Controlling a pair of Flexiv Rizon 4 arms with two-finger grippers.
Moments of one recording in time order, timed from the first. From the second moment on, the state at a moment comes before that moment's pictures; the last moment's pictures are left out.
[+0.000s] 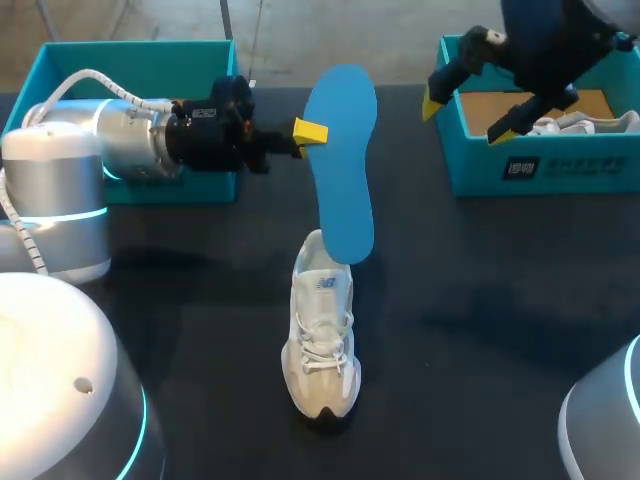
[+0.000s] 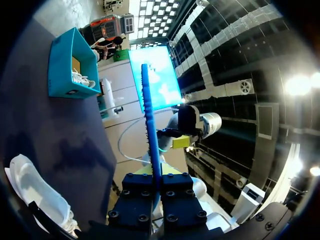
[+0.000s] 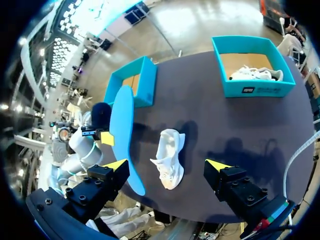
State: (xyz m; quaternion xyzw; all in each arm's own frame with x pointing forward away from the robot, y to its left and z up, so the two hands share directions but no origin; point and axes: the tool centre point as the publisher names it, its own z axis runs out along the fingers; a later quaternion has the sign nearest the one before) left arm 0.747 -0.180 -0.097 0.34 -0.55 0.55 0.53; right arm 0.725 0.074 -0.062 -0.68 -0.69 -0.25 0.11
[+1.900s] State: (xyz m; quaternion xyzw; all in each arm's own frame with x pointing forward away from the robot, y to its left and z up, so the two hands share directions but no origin) left arm 0.746 -0.179 -0.100 0.30 -0.60 0.57 0.48; right arm 0.728 0.074 -0.089 -0.53 -0.61 -0.46 0.36
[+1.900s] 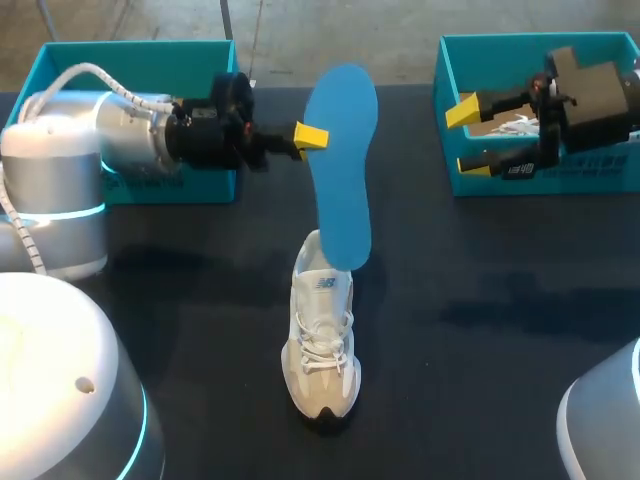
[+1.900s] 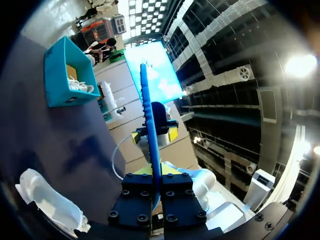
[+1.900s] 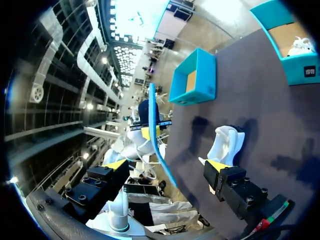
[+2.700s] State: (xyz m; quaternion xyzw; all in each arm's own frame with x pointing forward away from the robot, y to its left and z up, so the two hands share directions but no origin) left arm 0.776 -0.173 -0.102 0.05 -0.74 0.63 0.24; right arm 0.728 0.074 -0.089 -0.53 -0.62 -0.46 0.36
